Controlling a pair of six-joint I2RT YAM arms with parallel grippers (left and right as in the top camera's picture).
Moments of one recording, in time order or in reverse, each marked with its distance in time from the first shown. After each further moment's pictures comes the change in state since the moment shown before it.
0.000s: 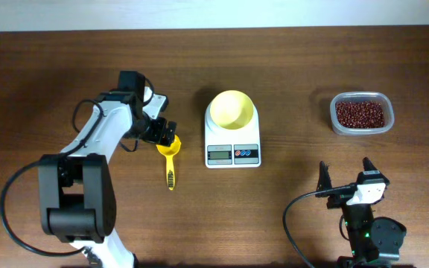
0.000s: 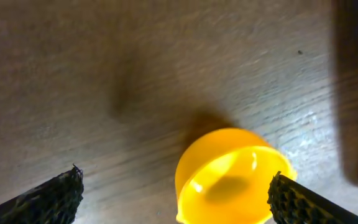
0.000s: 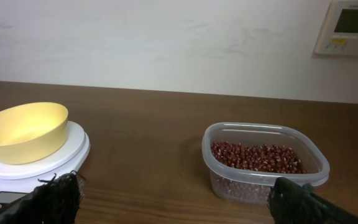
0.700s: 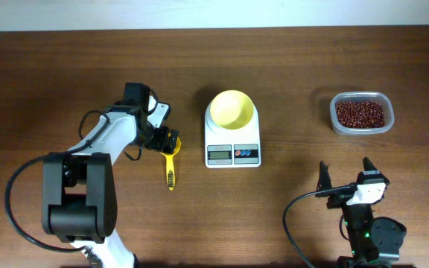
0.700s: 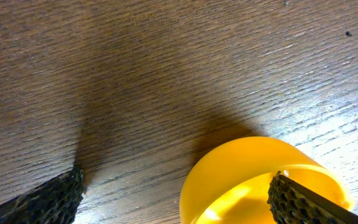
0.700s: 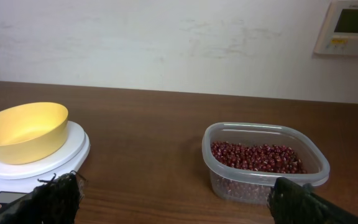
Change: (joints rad) left arm -0.010 0.000 -0.135 0.161 -0.026 -0.003; right arm 0.000 0.000 0.000 0.000 0.000 -0.001
